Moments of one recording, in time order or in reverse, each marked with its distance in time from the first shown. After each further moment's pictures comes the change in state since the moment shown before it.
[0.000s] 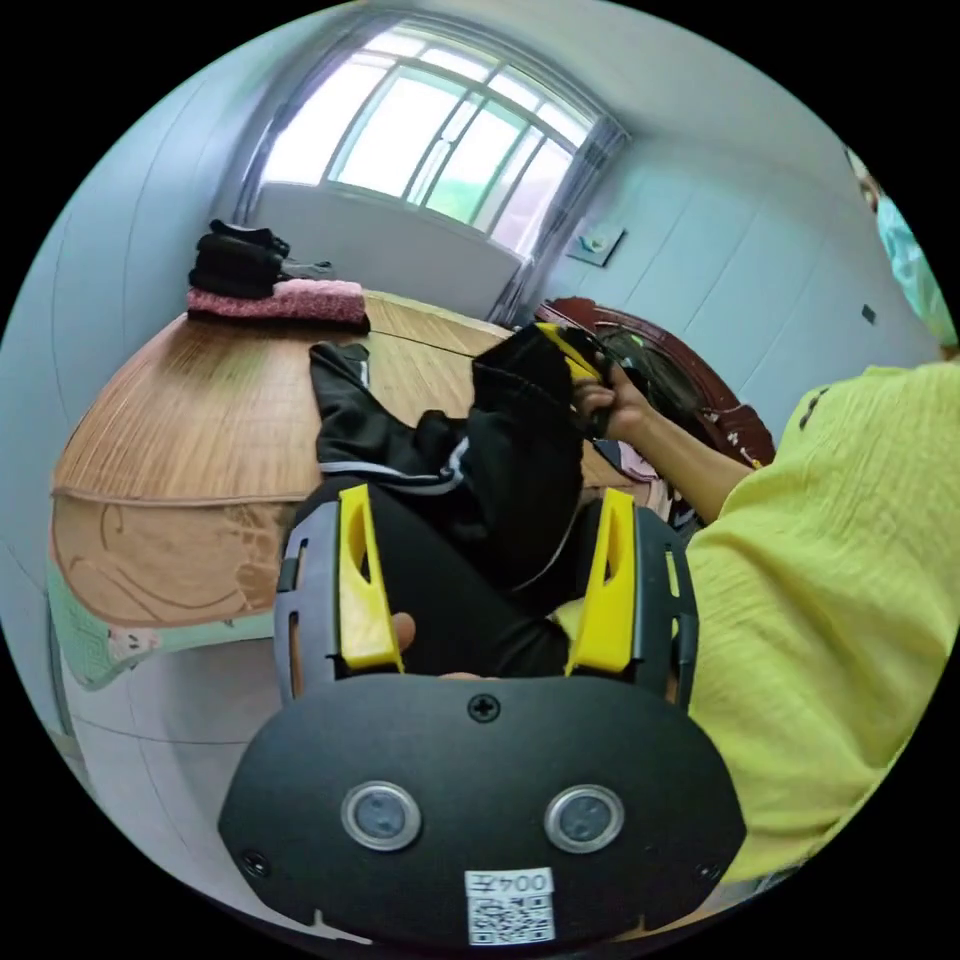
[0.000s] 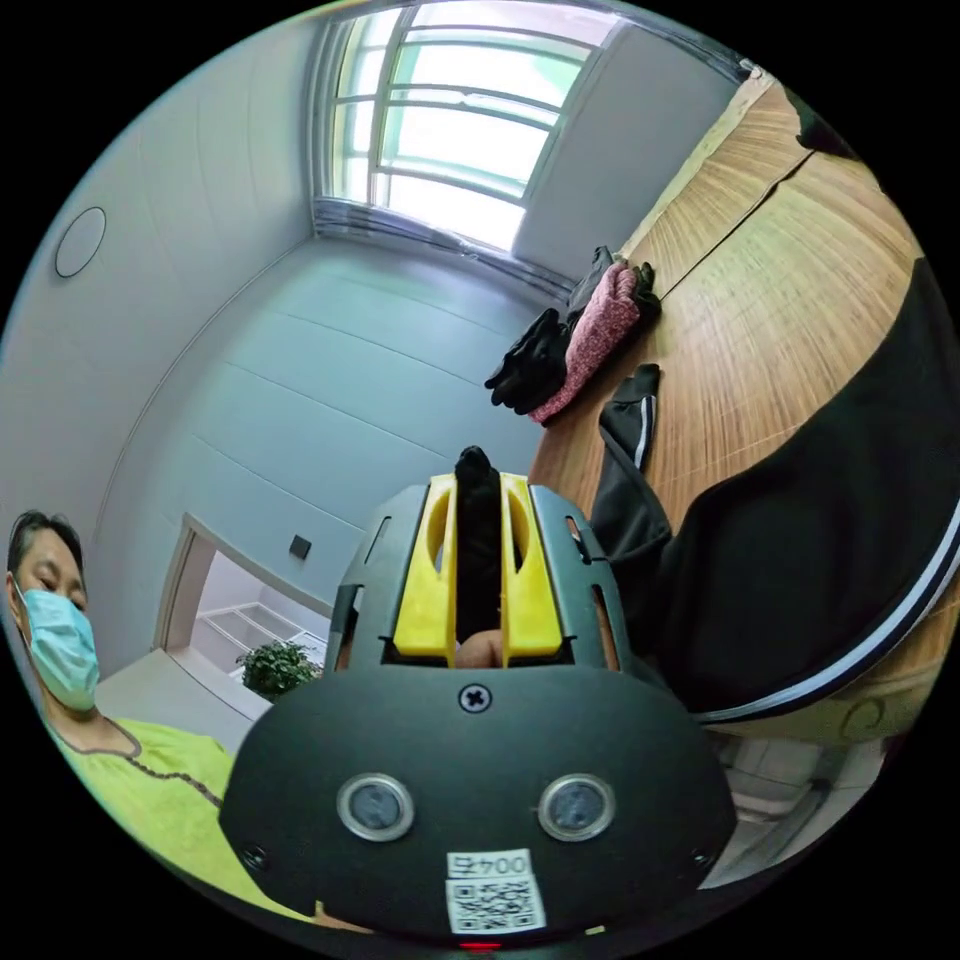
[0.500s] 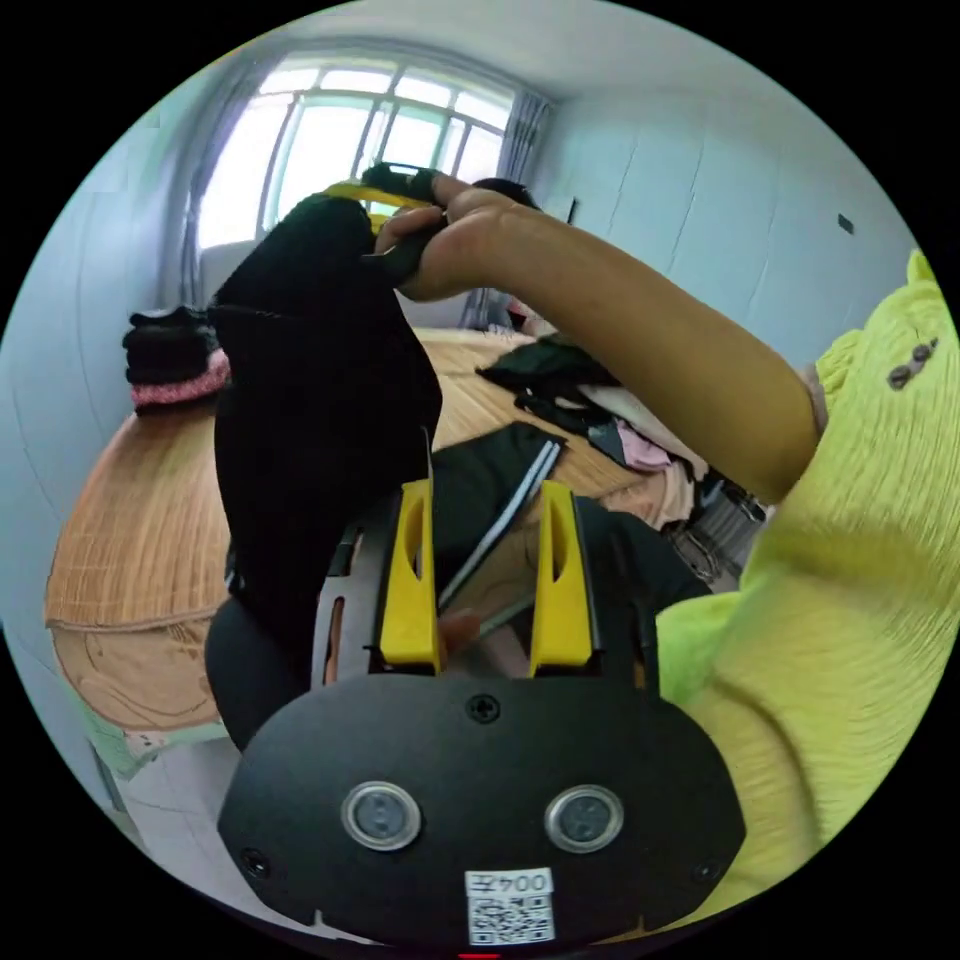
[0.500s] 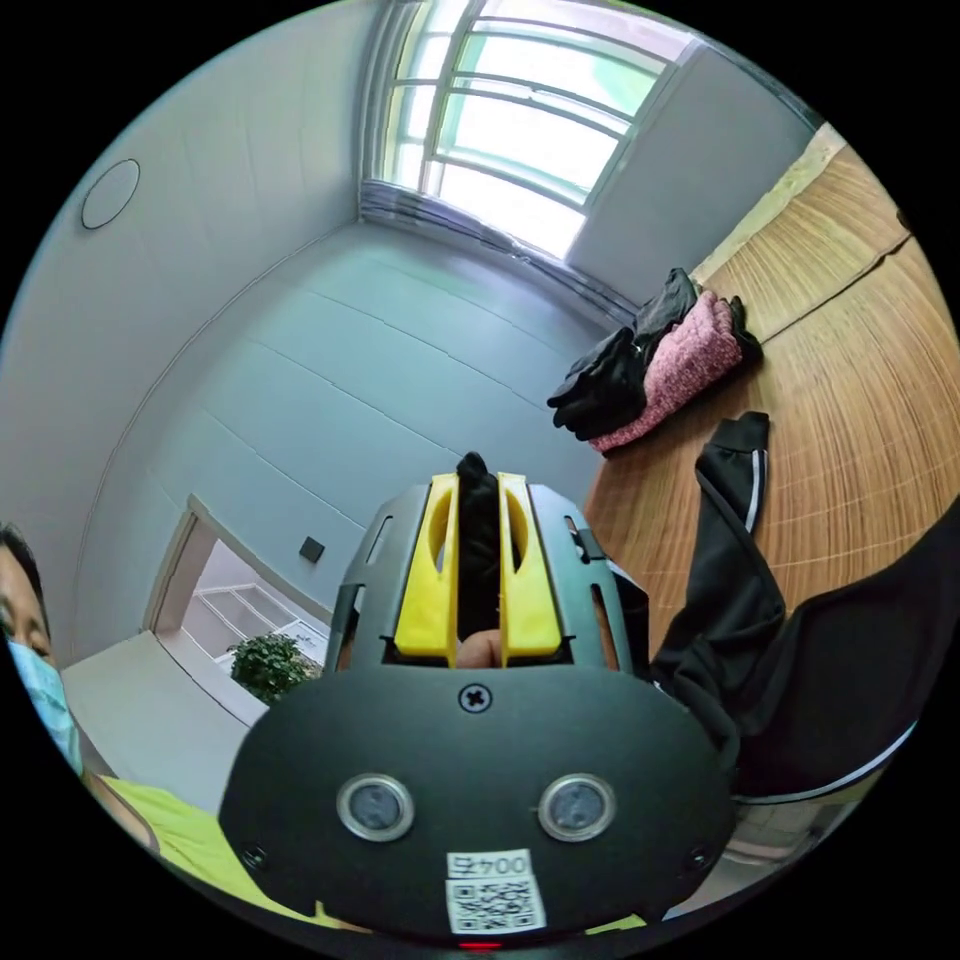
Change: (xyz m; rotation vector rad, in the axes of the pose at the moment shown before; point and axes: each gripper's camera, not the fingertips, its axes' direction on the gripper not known) left arm 0.164 -0.084 0.075 0.053 -0.097 0.199; right arm -0.126 -0.055 0.128 0.010 -0.036 -0.101
